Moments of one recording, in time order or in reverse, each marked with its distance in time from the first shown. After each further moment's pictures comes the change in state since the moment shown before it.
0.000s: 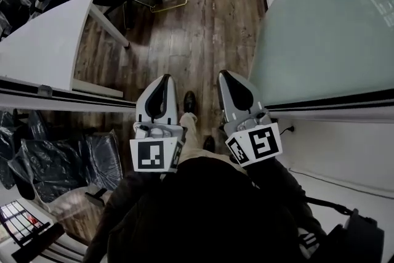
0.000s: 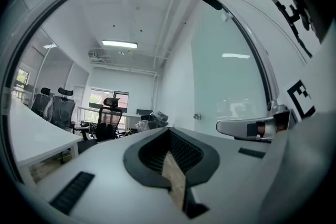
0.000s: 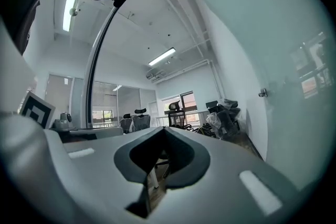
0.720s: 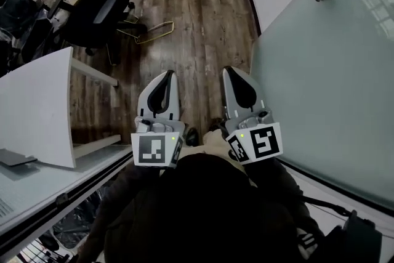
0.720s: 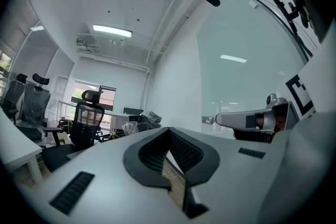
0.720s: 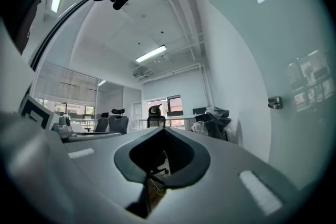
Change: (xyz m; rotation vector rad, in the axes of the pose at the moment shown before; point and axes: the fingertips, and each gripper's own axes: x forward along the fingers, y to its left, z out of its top) left arm 0.325 0.119 0.014 -0.027 0.028 -0.135; right arm 0.284 -0.160 0.049 -0.071 -0.028 -0.158
